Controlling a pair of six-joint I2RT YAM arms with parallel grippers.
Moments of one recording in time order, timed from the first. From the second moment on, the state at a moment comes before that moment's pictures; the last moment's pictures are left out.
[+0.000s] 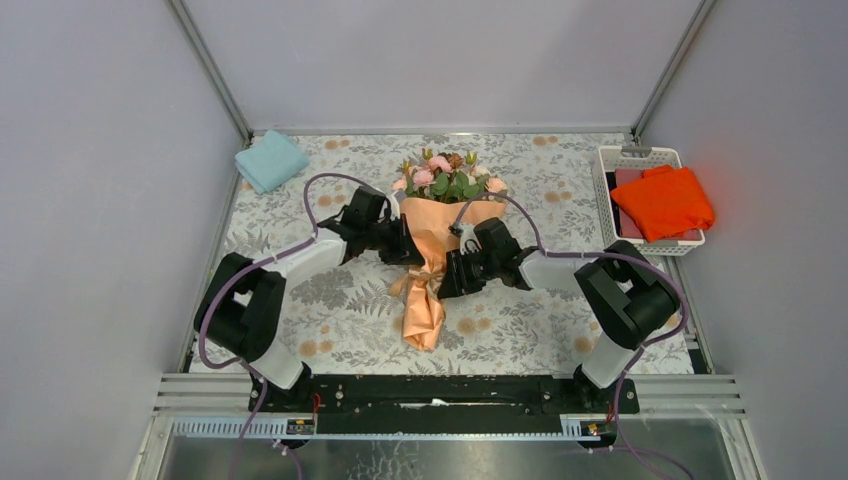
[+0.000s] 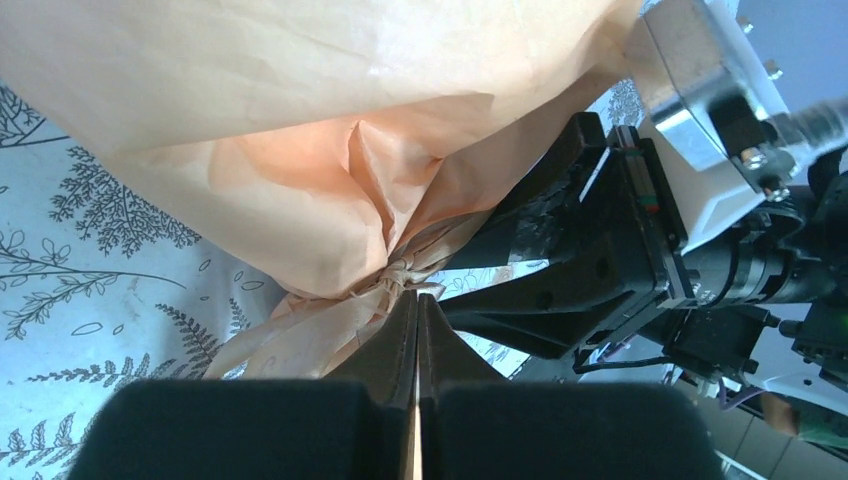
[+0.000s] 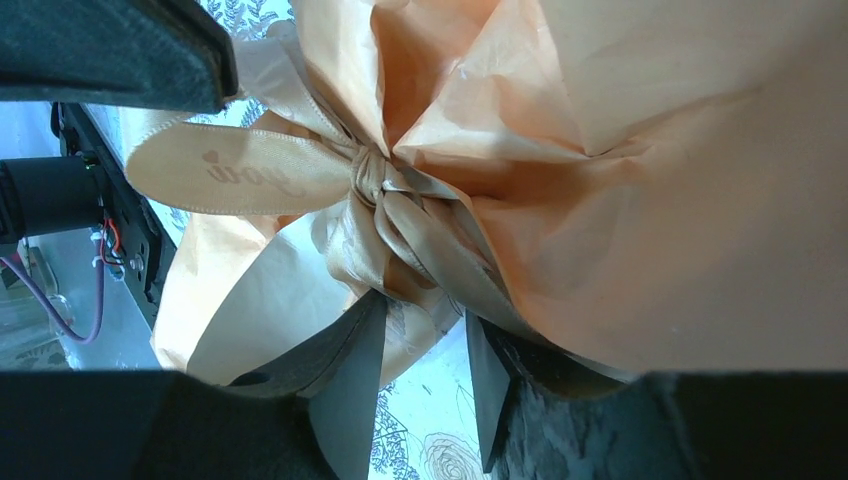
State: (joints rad) left arm -0.45 1.59 0.92 -0.17 0.54 -0.65; right arm 0.63 1.69 0.75 0.09 -0.54 0.41
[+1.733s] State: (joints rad) left arm -0.44 1.53 0.81 -0.10 0.92 -0.21; right arm 0.63 1.65 0.71 -0.01 -0.56 0.37
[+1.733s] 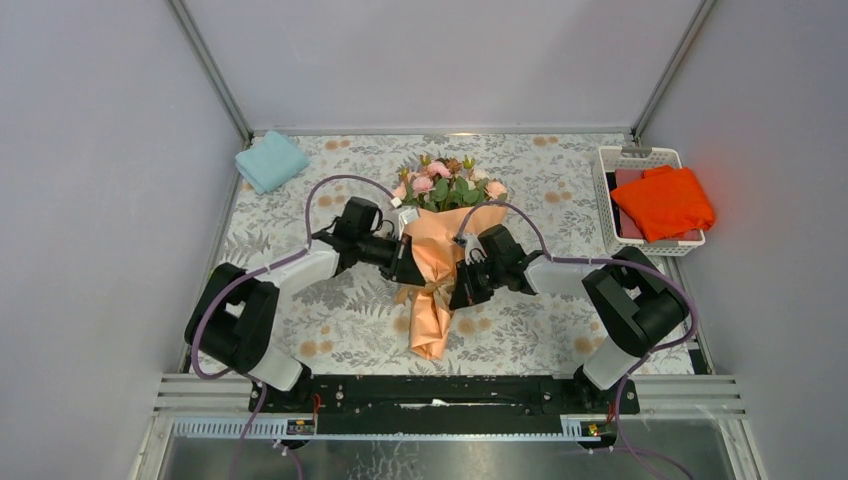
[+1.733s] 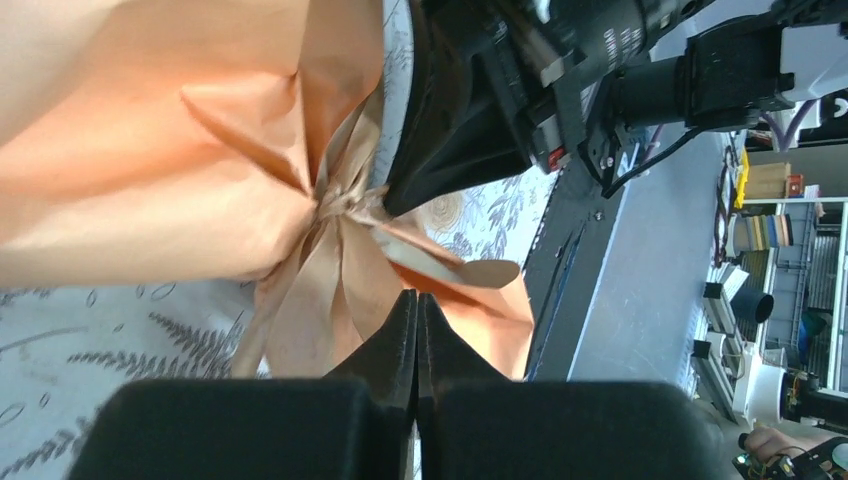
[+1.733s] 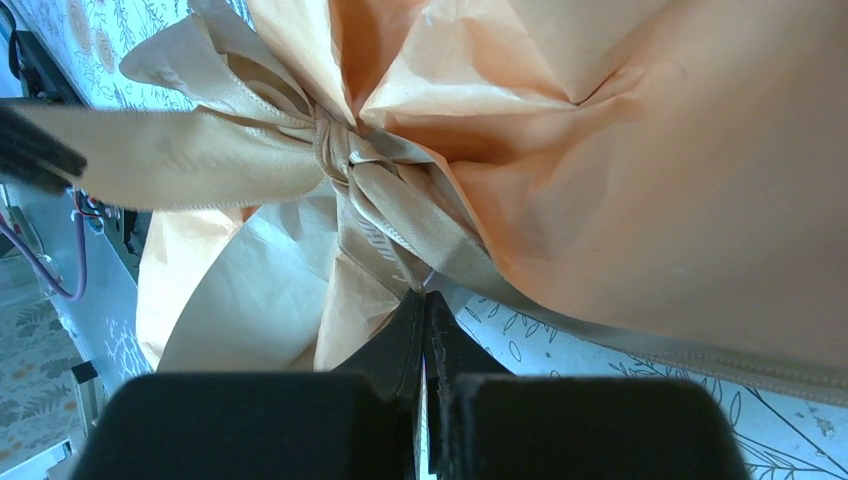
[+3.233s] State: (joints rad) left arm -0.26 1.16 0.83 -0.68 0.67 0.74; right arm 0.53 1.17 0.77 -0.40 -0.48 0.25
